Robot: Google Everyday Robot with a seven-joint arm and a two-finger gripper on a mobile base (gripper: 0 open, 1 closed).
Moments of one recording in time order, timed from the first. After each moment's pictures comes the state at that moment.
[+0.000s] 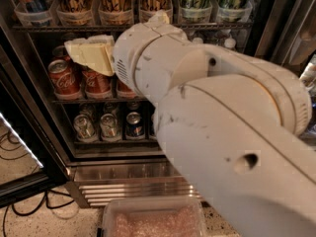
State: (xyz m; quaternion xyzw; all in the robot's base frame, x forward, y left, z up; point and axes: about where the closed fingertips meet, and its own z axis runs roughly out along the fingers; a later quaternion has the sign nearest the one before) arm 0.489 0.062 1.062 -0.23 0.70 0.14 0.66
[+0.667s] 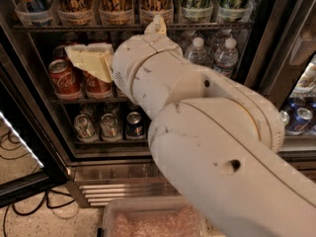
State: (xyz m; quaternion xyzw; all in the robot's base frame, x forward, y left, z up) arm 0.493 0.068 1.052 -0.22 0.68 0.14 0.69
